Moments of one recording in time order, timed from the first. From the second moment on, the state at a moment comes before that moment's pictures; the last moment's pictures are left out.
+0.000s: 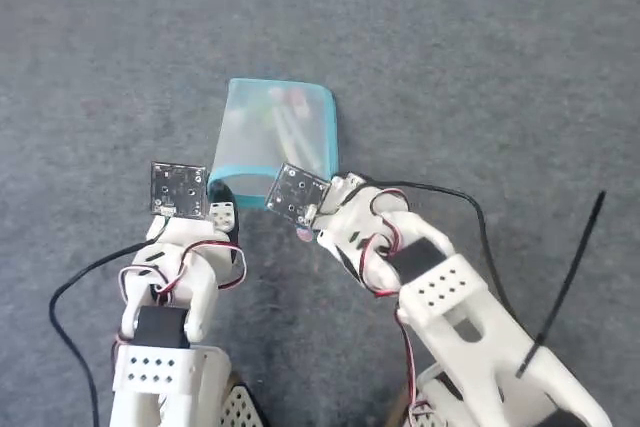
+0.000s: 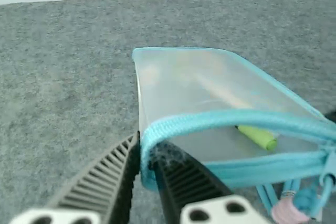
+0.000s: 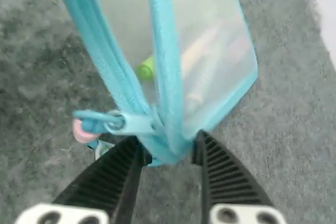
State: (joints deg) left arm -1.7 -80.6 85.1 40.1 3.3; right arm -37.1 -39.7 60.0 28.2 37.1
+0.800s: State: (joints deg) left arm -0.5 -80.5 85.3 40.3 3.3; right arm -39.8 -51.2 64.7 40.5 40.4
